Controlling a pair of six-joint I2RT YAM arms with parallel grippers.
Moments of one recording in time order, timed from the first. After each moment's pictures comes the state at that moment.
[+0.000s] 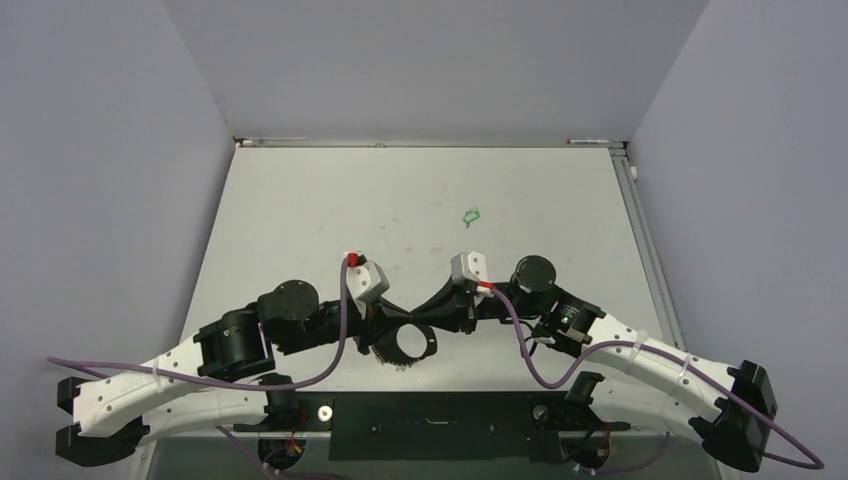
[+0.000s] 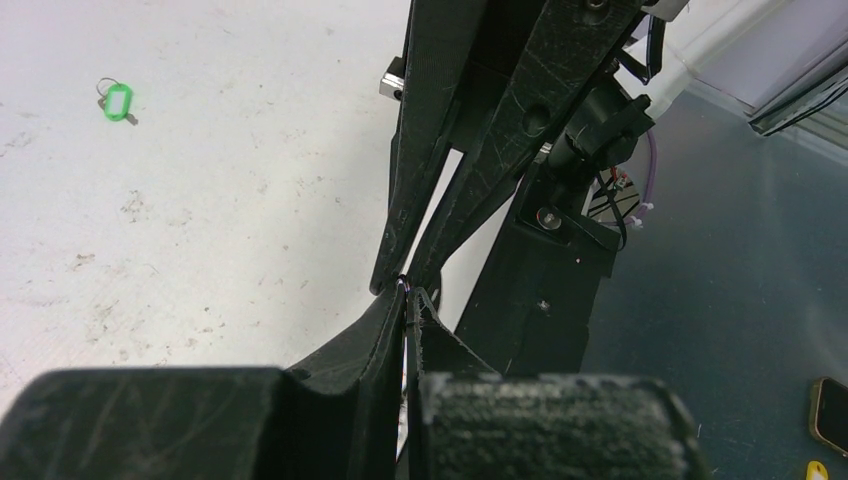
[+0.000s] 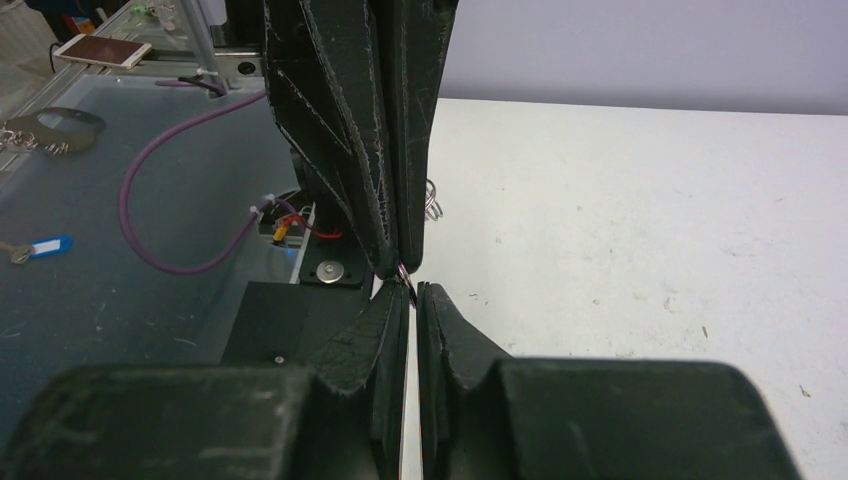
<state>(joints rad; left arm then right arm) -1.22 0.71 0.92 -0.44 -0.04 -0.21 0.95 0.96 0.70 0.25 -0.71 -0.02</state>
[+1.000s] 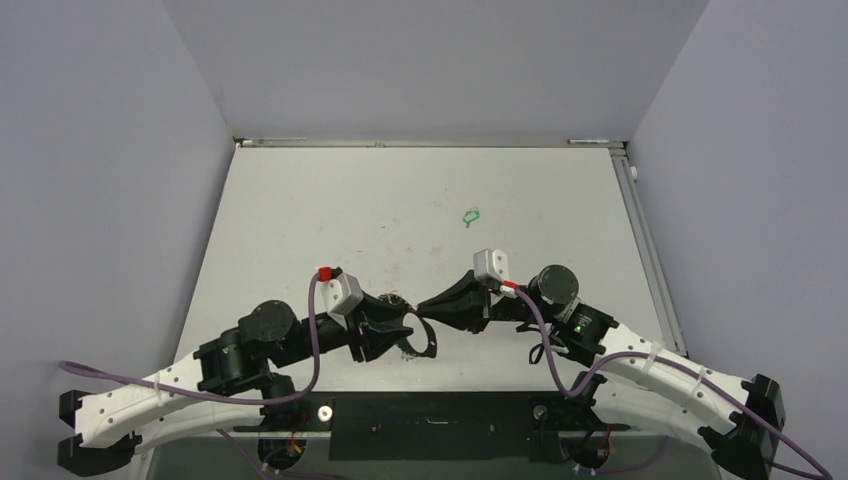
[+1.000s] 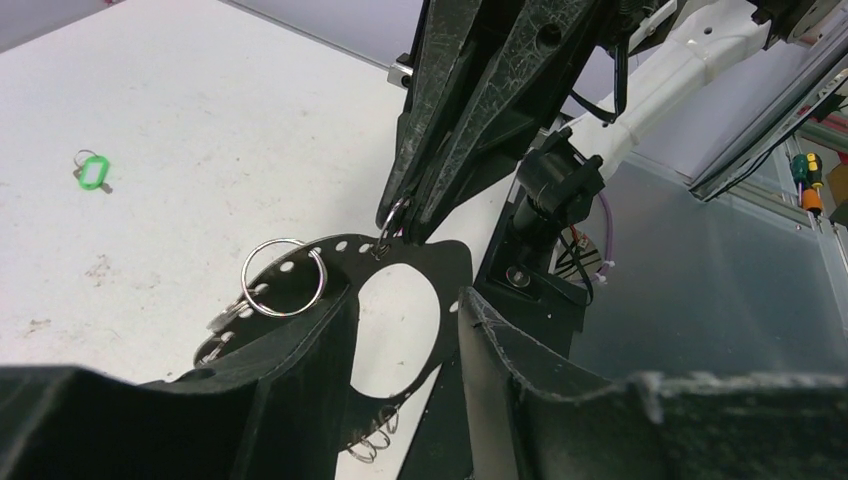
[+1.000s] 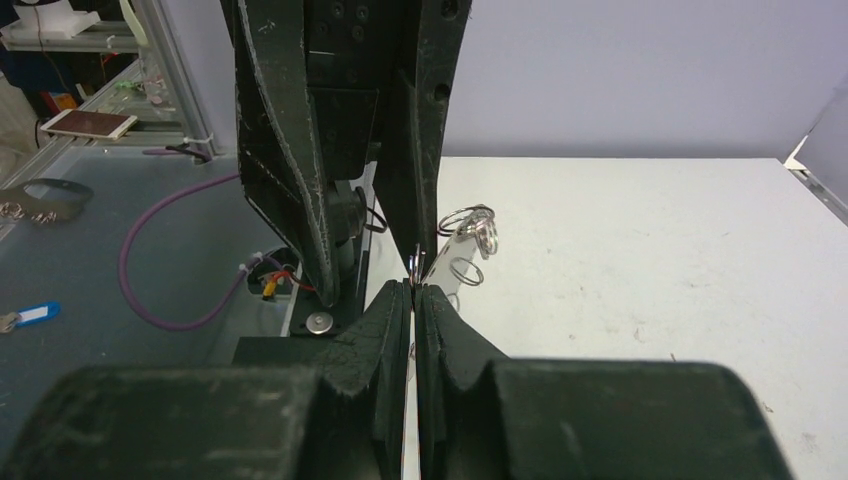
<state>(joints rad) -1.22 0.54 0.70 -0.19 -0.02 -0.25 0.95 0.86 0.65 0.35 -0.63 0.07</state>
